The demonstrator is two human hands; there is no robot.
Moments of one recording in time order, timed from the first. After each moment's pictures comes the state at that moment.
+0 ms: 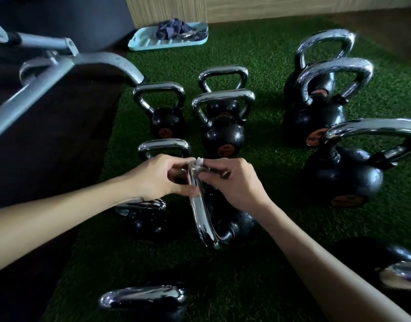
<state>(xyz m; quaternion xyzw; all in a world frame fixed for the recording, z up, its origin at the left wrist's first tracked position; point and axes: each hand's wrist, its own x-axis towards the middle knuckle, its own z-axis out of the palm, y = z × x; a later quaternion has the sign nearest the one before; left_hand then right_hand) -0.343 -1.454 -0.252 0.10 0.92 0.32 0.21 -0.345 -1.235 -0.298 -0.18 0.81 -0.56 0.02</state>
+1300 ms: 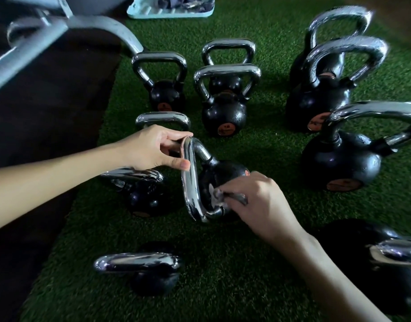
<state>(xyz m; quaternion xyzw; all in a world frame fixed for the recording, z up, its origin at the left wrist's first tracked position) -0.346 -1.471 -0.258 0.11 0.92 0.32 0.21 -0.273 -1.190 -0.315 -0.25 0.90 -0.36 -0.03</state>
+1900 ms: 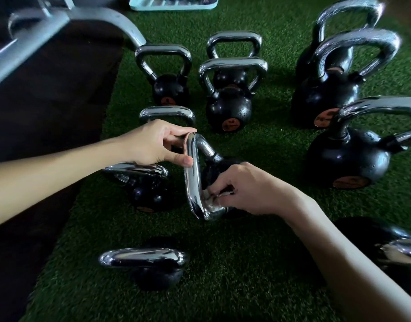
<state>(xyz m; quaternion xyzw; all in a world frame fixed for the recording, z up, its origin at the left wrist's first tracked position) -0.344 -1.475 -0.257 0.11 0.91 0.32 0.22 -0.310 -1.217 -0.290 -0.34 0.86 -0.30 0.23</state>
